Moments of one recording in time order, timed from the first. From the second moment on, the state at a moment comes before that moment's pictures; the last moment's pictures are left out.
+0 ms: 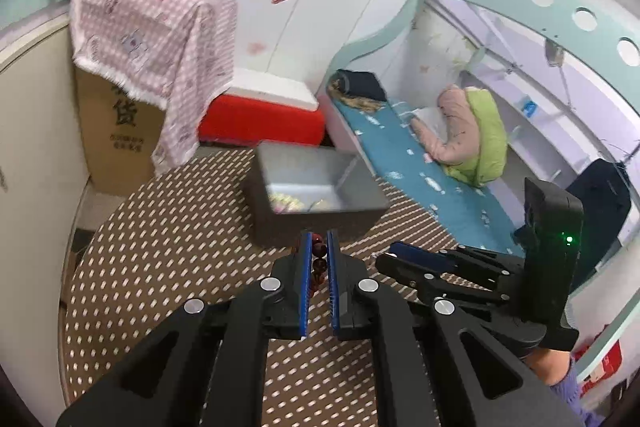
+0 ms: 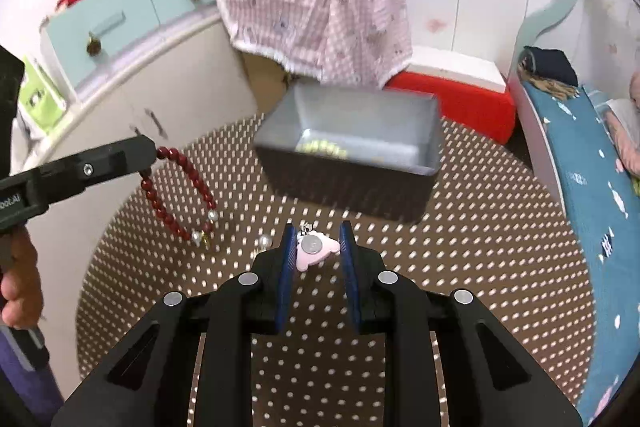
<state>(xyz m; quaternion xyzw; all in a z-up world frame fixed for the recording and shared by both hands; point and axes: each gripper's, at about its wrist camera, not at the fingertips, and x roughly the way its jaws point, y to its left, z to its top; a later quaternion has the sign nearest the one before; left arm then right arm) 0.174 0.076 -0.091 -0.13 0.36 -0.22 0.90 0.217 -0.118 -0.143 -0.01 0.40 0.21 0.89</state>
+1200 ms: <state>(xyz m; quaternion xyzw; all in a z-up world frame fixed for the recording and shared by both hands) 0.293 0.022 -0.120 -0.09 0.44 -0.19 0.87 0.319 -0.121 -0.165 0.05 0.44 0.21 0.87</state>
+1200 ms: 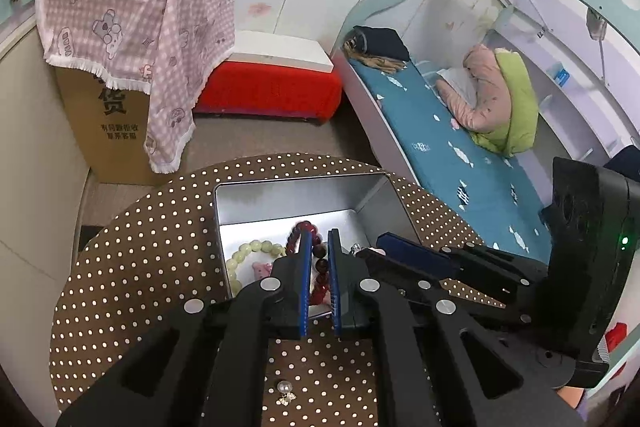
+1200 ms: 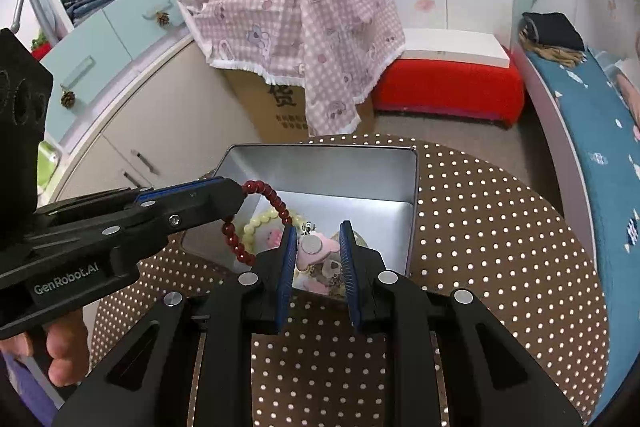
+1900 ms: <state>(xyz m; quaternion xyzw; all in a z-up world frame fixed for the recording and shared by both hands) 0.251 0.043 -0.105 -0.11 0.42 -0.17 0.89 0.290 -0.137 -0.146 0.08 0.41 0.19 0.89</state>
